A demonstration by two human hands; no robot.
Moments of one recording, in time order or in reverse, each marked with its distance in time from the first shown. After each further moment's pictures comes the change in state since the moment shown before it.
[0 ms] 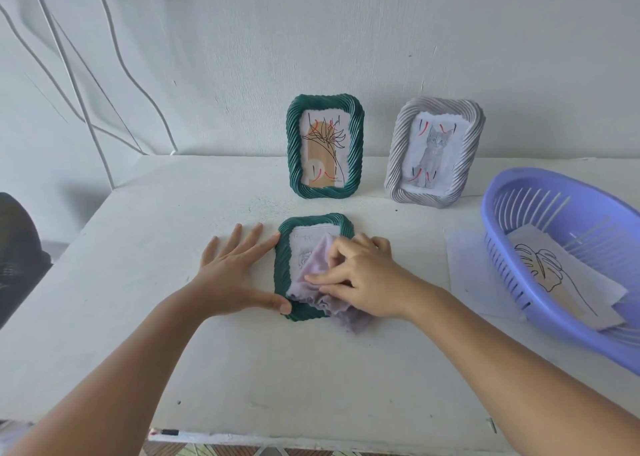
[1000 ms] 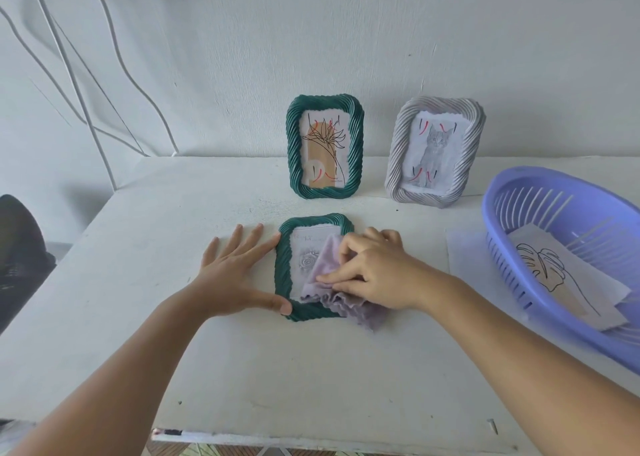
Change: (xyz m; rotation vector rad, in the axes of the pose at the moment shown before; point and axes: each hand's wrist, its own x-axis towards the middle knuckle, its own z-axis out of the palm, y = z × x) left_hand 0.001 -0.001 0.000 0.008 -0.001 0.007; right_hand -0.002 0.009 -0.018 -0.068 -0.076 0.009
